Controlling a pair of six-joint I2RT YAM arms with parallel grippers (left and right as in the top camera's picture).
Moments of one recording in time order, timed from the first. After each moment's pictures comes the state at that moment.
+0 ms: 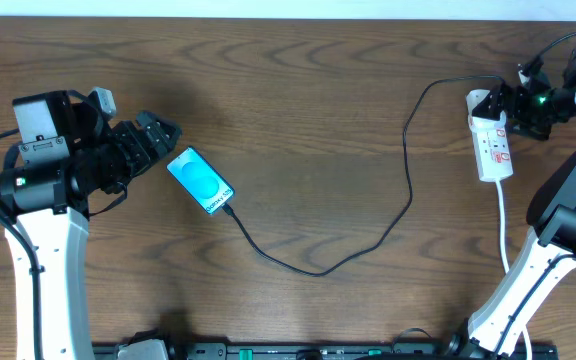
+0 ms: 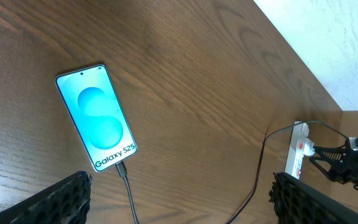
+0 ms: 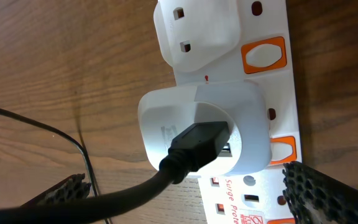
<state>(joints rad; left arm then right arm) 0.23 1.27 1.24 -0.94 0.53 -0.44 -0.42 2.35 2.07 -1.21 -0.48 -0.19</state>
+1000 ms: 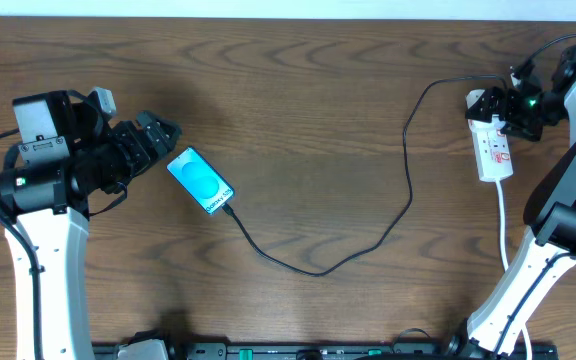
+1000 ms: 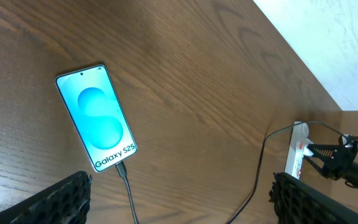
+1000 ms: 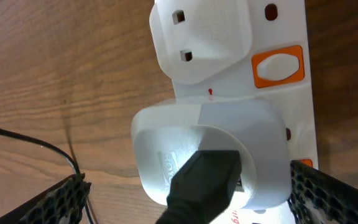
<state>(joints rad) 0.23 1.27 1.24 -0.94 0.53 -0.44 -0.40 2.35 2.00 -1.12 -0.46 -0.16</state>
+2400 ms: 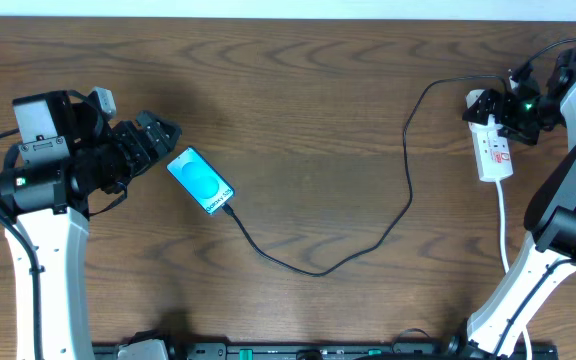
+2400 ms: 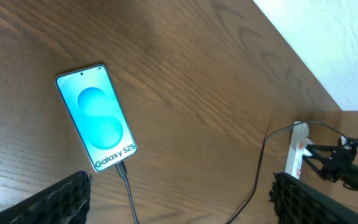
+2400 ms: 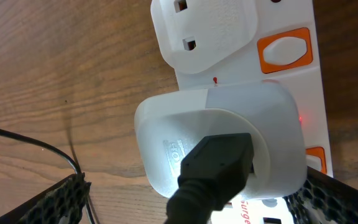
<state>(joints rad) 0.23 1.27 1.24 -0.94 0.53 -0.44 -0.39 2.29 1.88 -1.04 -0.46 -0.11</state>
